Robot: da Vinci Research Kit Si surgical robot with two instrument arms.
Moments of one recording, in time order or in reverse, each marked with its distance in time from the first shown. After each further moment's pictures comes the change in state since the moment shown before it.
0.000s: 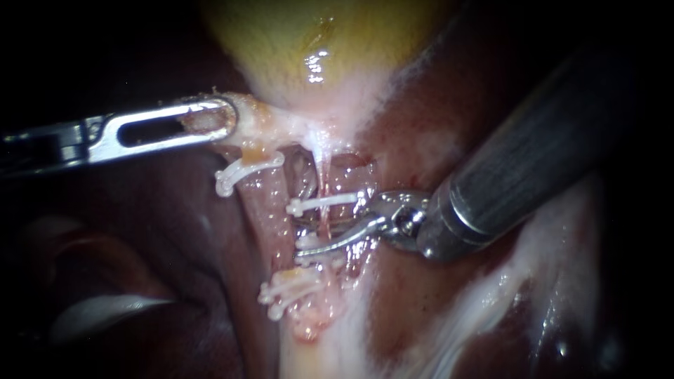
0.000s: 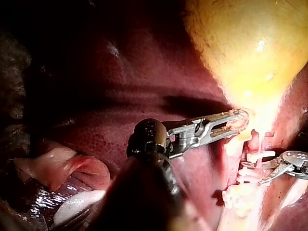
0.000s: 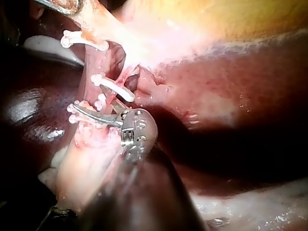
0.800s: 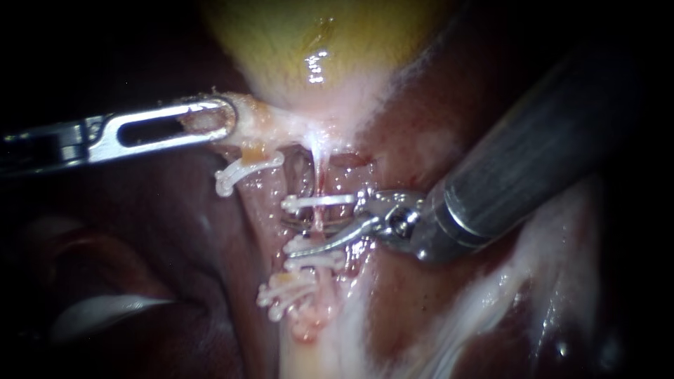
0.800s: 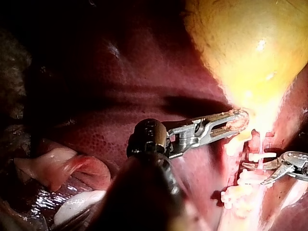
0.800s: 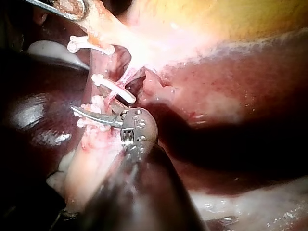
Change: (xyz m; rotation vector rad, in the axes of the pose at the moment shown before) right arm 0.001 0.000 0.001 0.043 0.052 -0.001; left arm 0.000 0.000 0.000 0.001 0.000 0.000
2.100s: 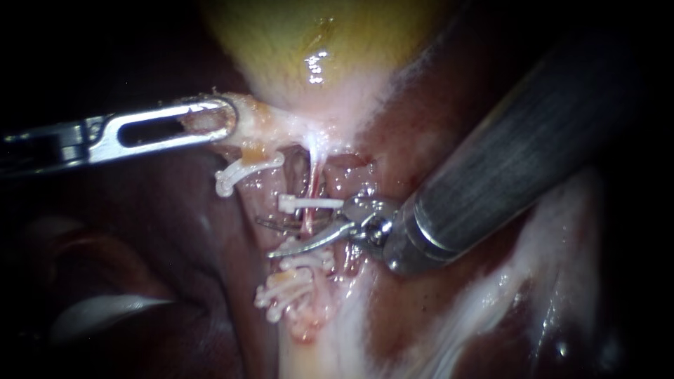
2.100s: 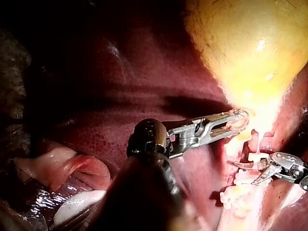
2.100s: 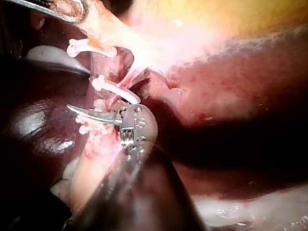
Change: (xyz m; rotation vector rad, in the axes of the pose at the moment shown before) right arm 0.000 0.002 0.002 0.064 0.059 -0.086; left arm 0.000 0.000 0.000 0.000 -0.001 0.000
